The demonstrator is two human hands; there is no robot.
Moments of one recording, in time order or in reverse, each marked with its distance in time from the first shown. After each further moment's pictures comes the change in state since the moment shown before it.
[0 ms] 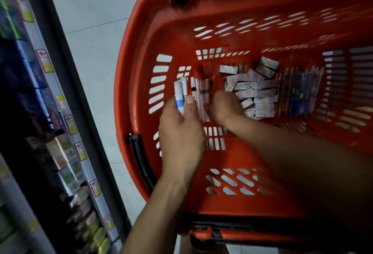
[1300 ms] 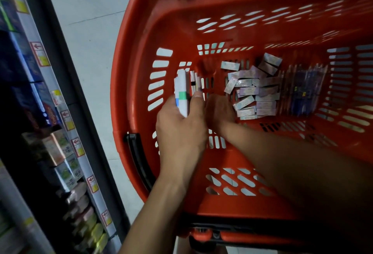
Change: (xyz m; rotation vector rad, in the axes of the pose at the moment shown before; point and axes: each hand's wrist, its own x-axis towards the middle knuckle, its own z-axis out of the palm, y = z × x) left_hand 0.004 -0.001 0.001 -0.012 0.010 -0.015; right_hand -0.008 -0.008 0.026 0.036 0.083 -0.006
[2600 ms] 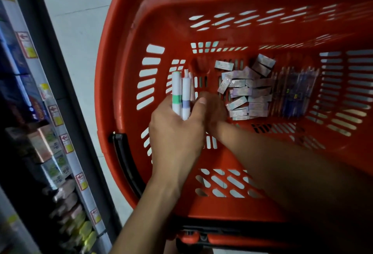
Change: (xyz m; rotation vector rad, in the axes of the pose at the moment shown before) left_hand -0.006 0.001 0.005 0.136 0.025 0.083; right_hand -0.012 -0.008 -0.024 0.225 -0.108 -0.020
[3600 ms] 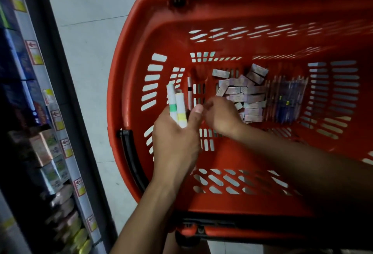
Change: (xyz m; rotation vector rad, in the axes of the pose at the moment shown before) left_hand -0.013 0.003 -0.009 -0.134 -0.108 -0.084; right_hand -0.010 0.015 -0.031 -0.066 -0.033 0.005
